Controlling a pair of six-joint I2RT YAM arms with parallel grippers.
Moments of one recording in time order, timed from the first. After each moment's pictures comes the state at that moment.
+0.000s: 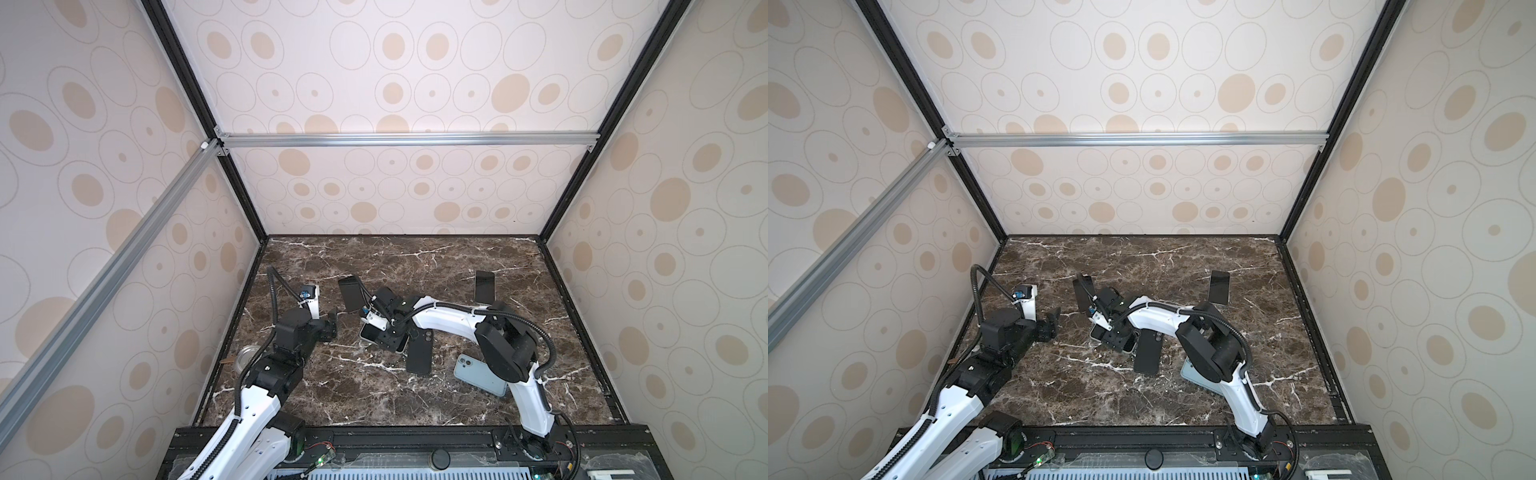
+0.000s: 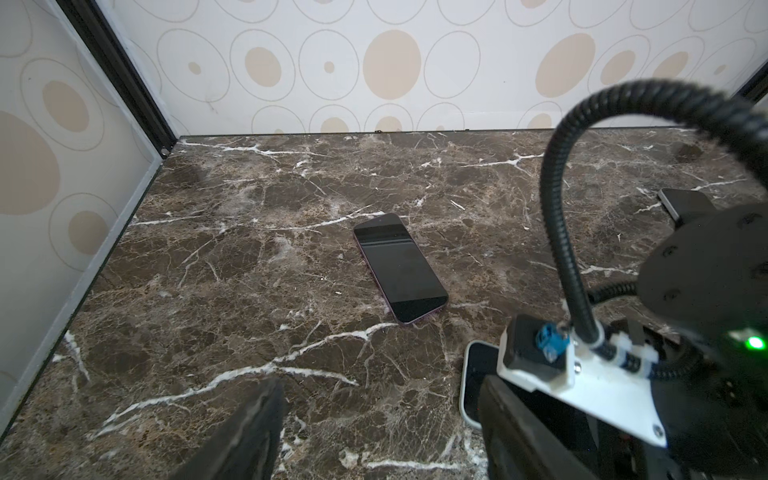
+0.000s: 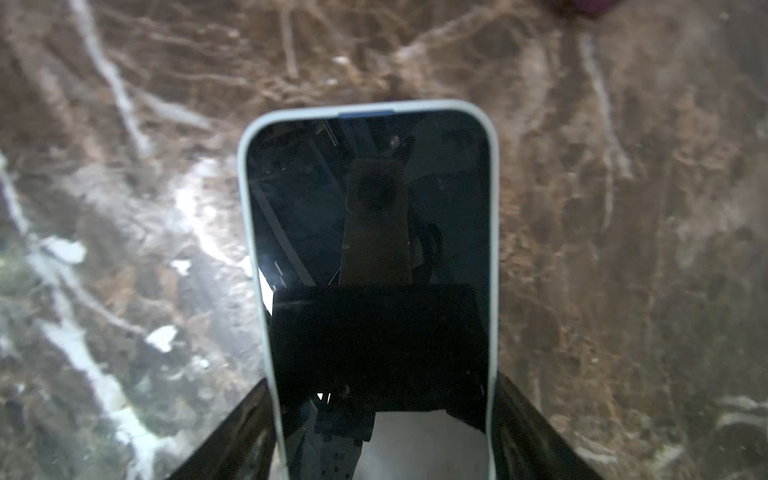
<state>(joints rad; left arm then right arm) -0.33 0.72 0.54 -0.25 -0.20 -0.14 0.88 2.14 1.58 -0.69 0.01 -0.18</state>
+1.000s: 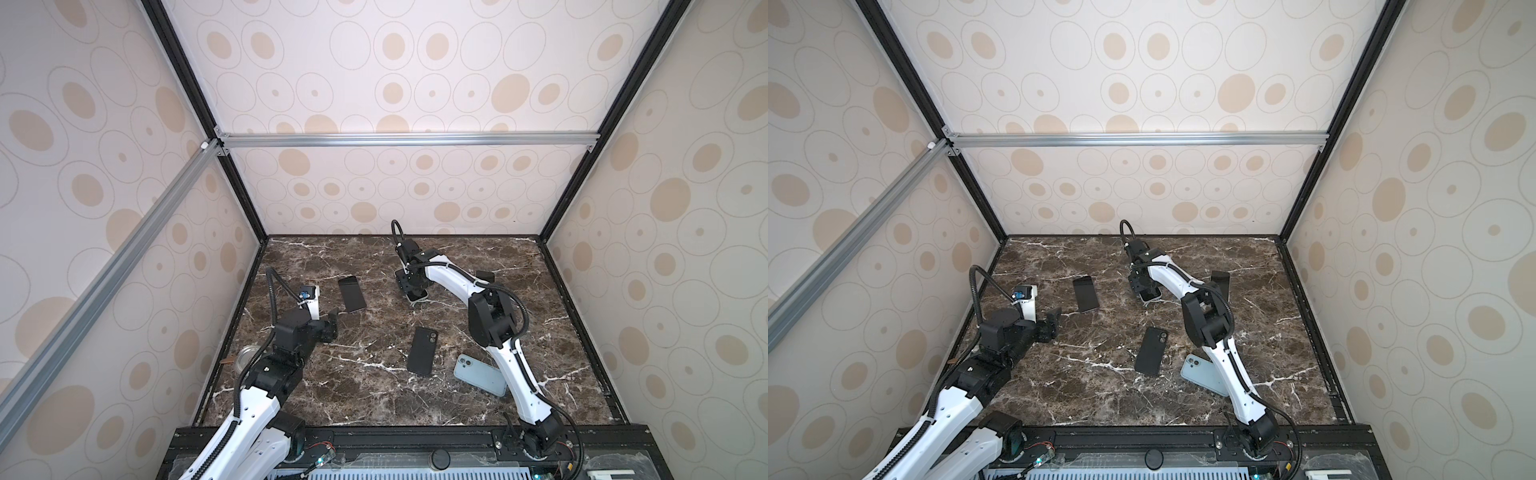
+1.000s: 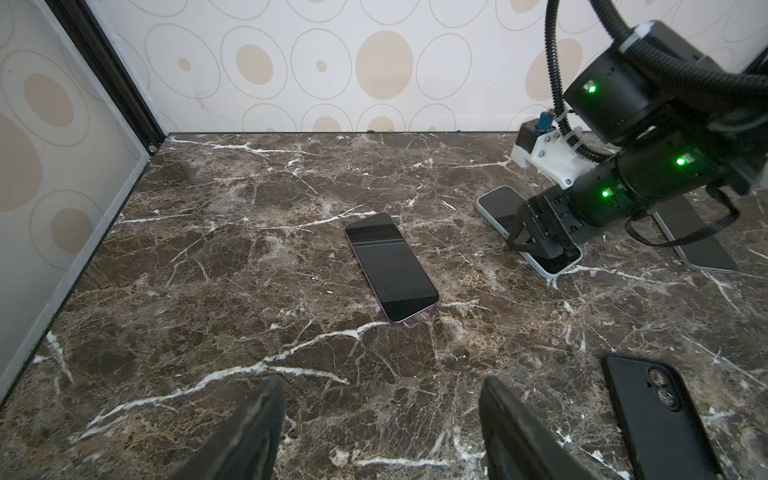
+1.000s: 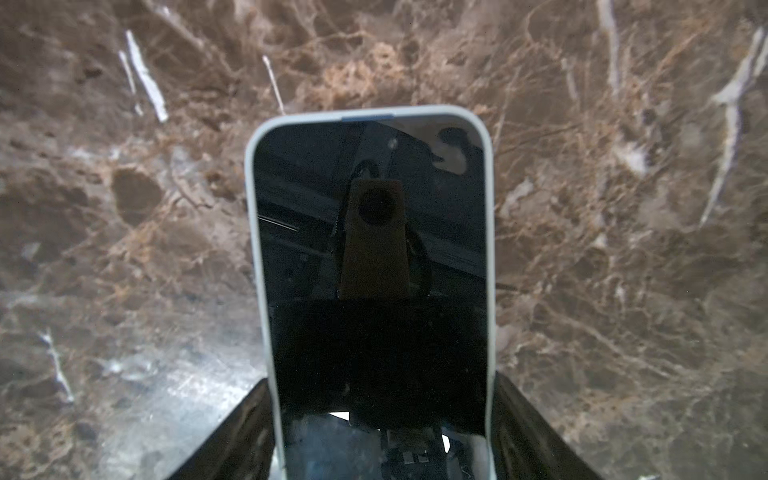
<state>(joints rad) -0.33 0.72 0.54 -0.25 -0.17 -0.15 0.57 2.54 2.27 -0.94 0.14 0.20</state>
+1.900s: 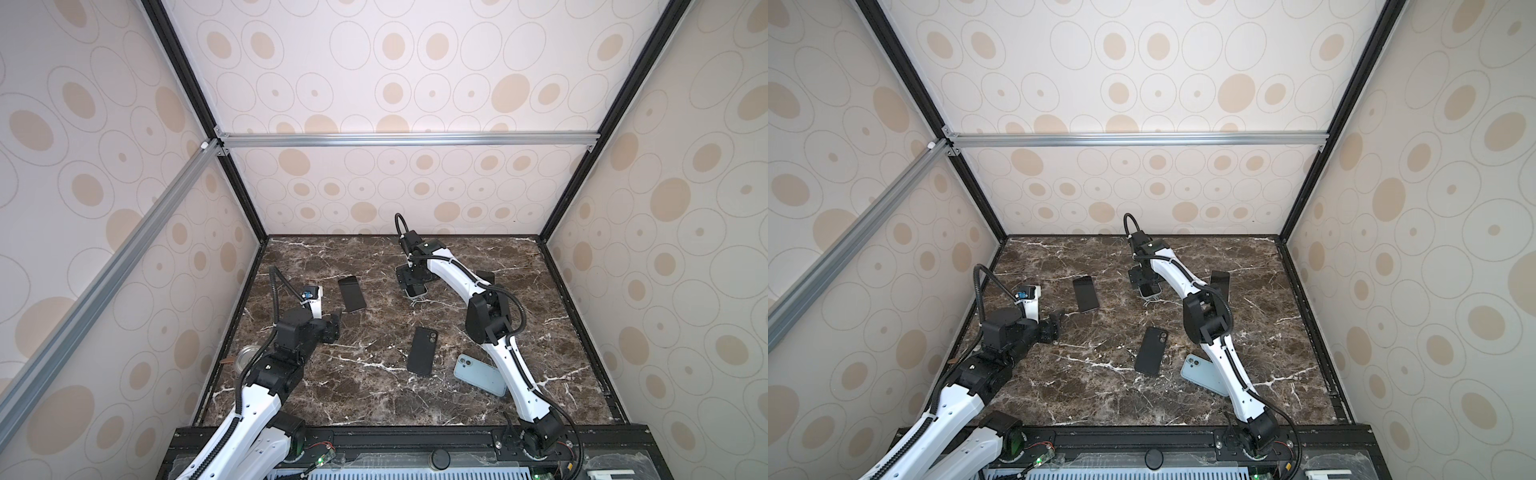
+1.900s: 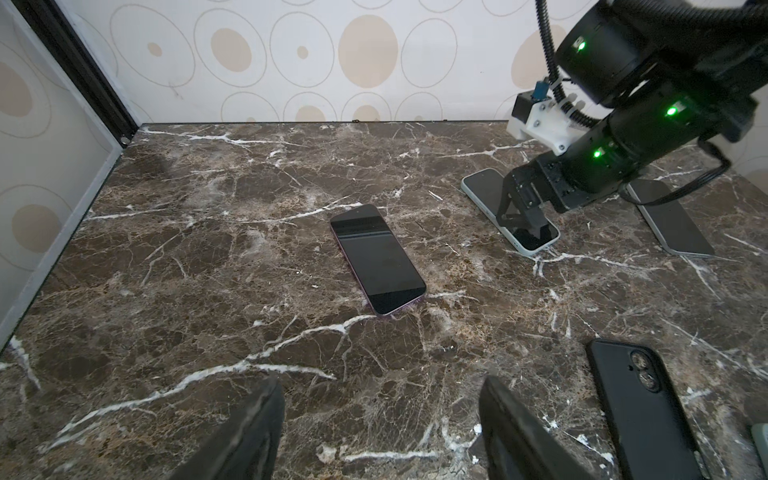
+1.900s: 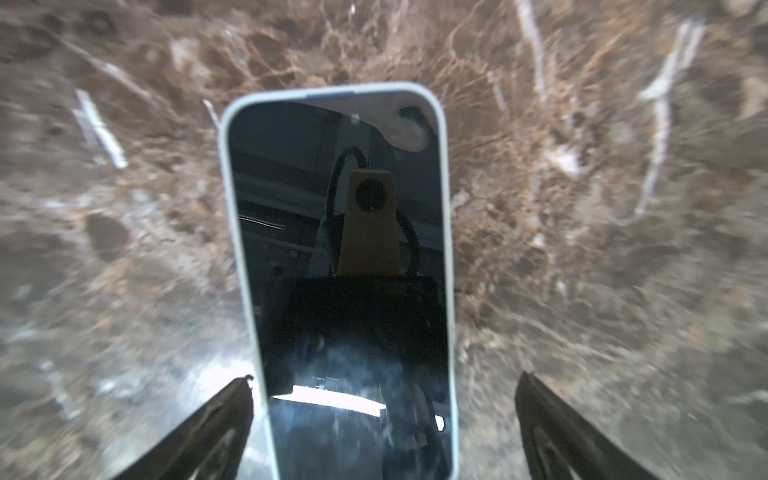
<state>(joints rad) -0.33 0.74 0.54 -0.25 -0.12 -0.16 0.54 2.58 2.48 -1.13 0.13 0.24</state>
